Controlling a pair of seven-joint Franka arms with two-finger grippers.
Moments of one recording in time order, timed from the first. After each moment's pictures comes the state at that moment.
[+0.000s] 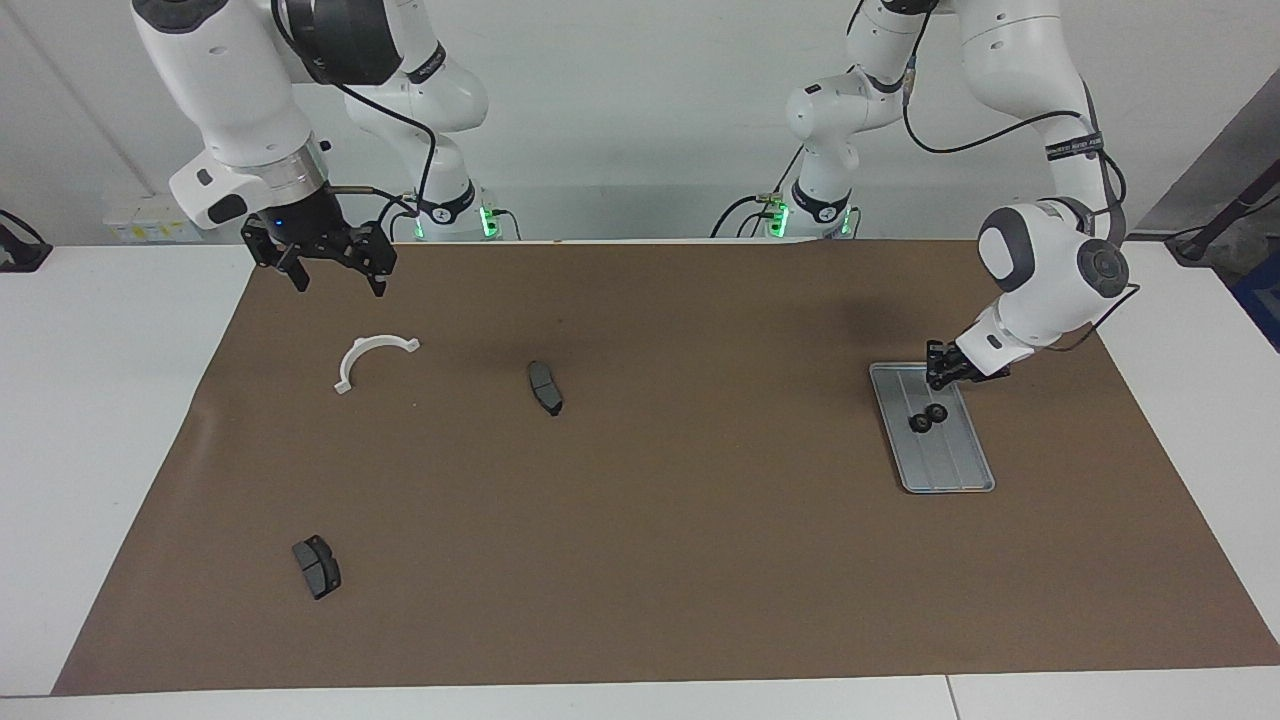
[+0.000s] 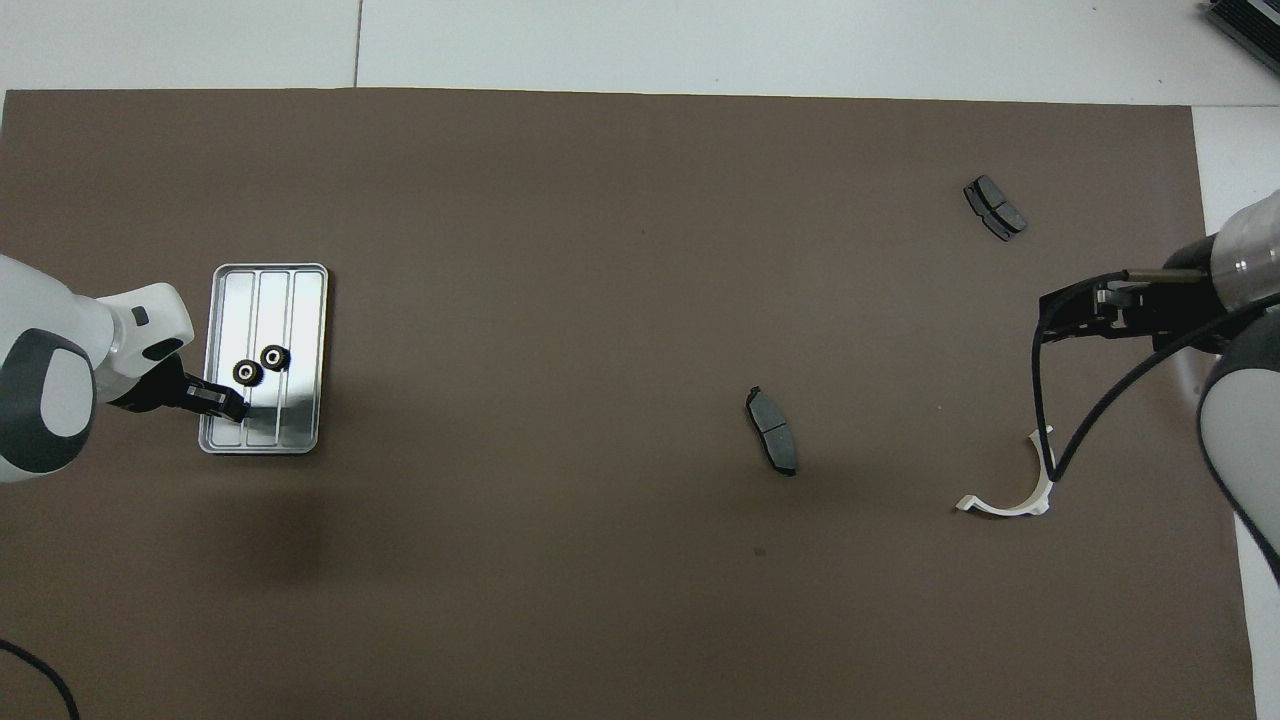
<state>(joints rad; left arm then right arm) 0.25 0.18 -0.14 -2.09 -0.04 2.07 0.42 0.04 -0.01 0.02 -1.65 -0.03 1.61 0.16</state>
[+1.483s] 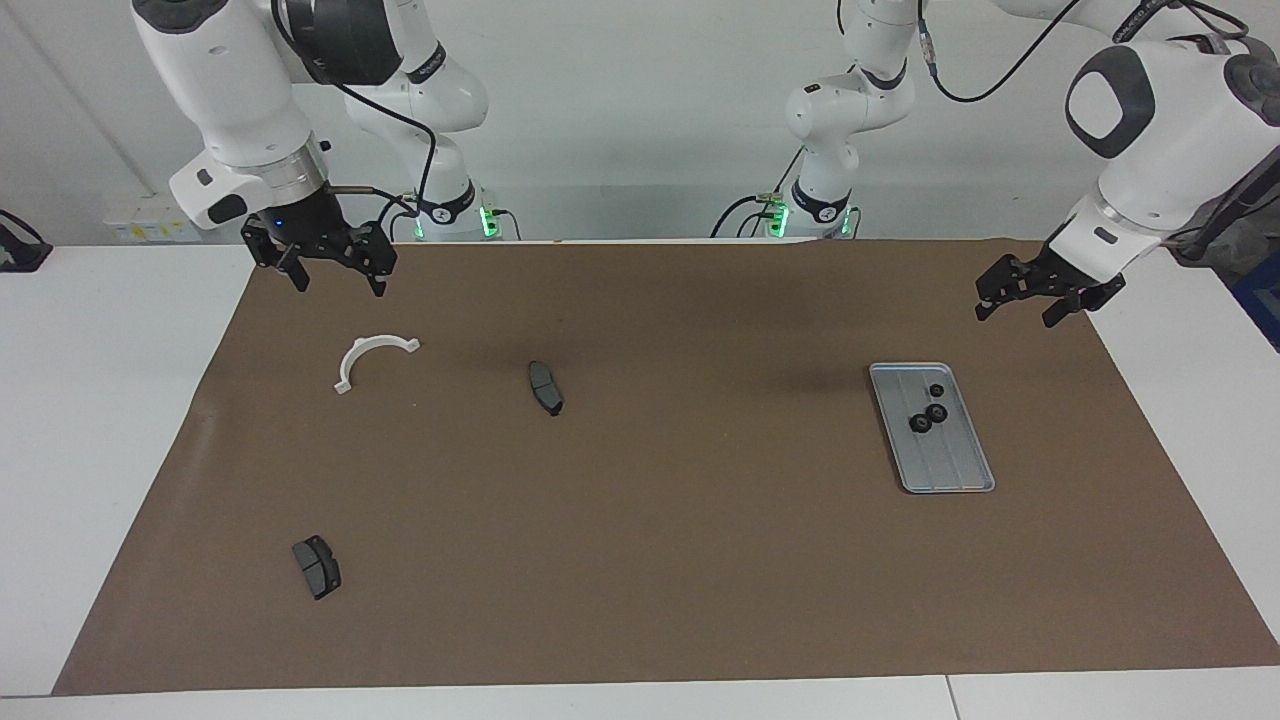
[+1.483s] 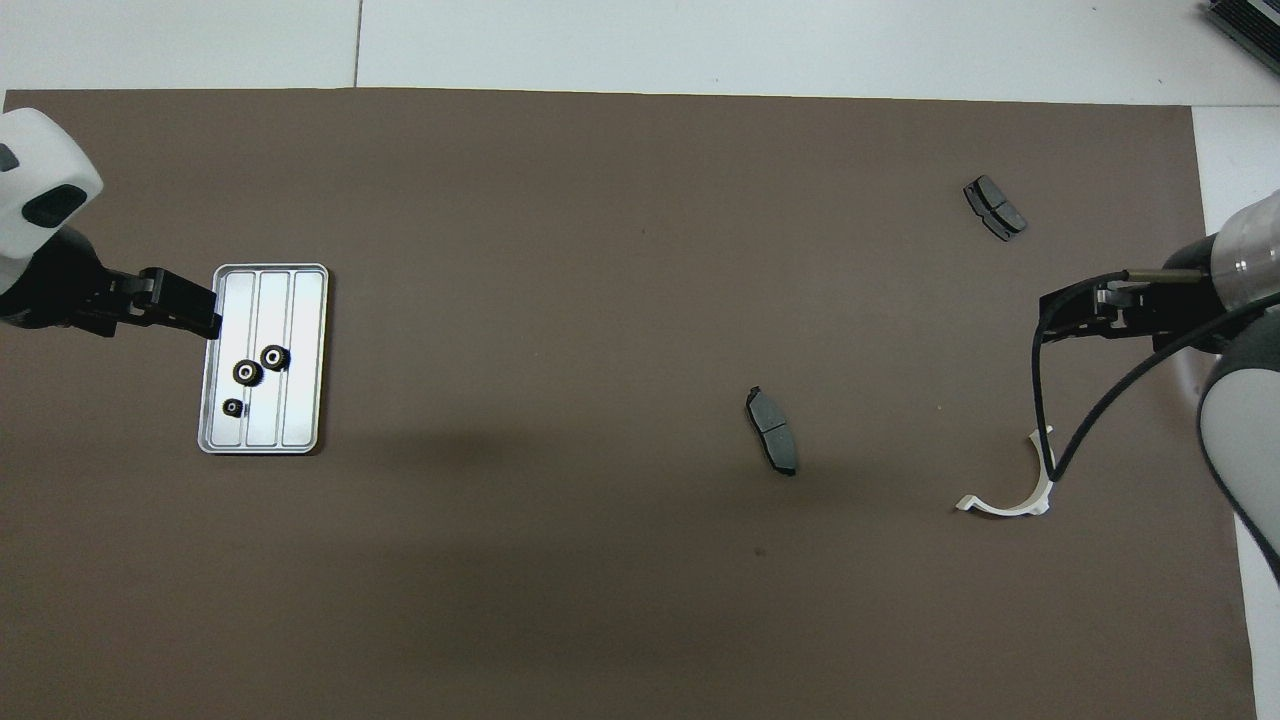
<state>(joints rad) 0.09 0.07 -0.18 -1.59 -0.04 1.57 0.00 0.04 -0.01 0.02 -1.65 -0.03 1.61 0.16</state>
